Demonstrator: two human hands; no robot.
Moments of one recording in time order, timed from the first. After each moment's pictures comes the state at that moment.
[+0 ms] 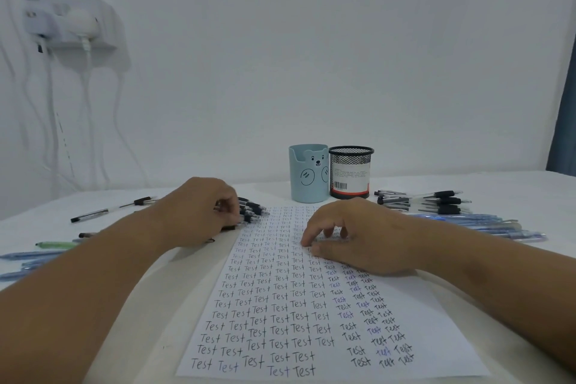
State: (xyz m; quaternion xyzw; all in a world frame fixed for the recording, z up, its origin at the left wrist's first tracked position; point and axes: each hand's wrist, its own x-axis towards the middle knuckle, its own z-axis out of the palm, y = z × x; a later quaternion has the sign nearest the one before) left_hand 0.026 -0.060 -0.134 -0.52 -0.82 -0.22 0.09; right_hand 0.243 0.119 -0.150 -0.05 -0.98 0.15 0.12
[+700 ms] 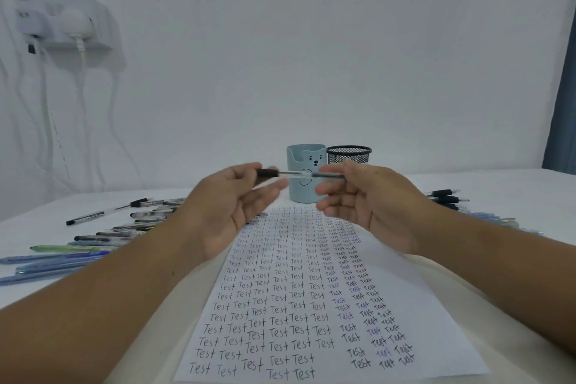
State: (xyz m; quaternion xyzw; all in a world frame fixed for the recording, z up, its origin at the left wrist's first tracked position) left_hand 0.086 -0.035 -0.130 -0.29 -0.46 -0.79 -0.30; right_hand 0.241 0.114 -0.134 -0.10 -0.61 0.73 0.29
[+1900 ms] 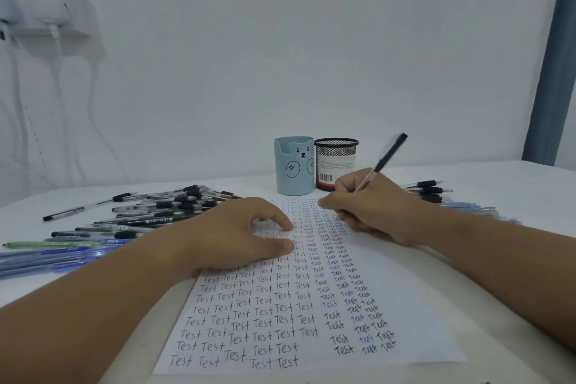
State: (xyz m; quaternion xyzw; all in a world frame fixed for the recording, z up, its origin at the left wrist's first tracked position) left_hand 0.088 -0.040 -0.149 -0.55 -0.79 -0.24 -0.13; right_hand 0.248 0.138 -0.149 -0.21 -0.82 0.48 0.25
